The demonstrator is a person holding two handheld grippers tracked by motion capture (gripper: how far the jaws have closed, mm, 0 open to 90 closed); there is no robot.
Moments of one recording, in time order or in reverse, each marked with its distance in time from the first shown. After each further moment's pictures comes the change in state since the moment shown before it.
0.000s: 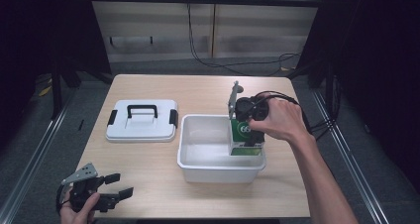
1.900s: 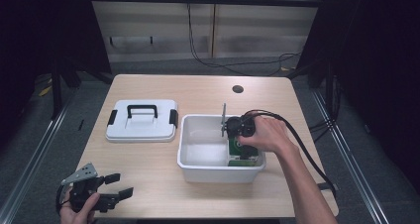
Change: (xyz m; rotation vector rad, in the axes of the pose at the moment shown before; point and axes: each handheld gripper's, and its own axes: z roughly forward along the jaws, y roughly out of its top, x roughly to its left) left arm 0.000 0.000 0.000 -0.002 -0.002 0.001; right arm -0.006 0.005 0.080 0.117 0.039 0.048
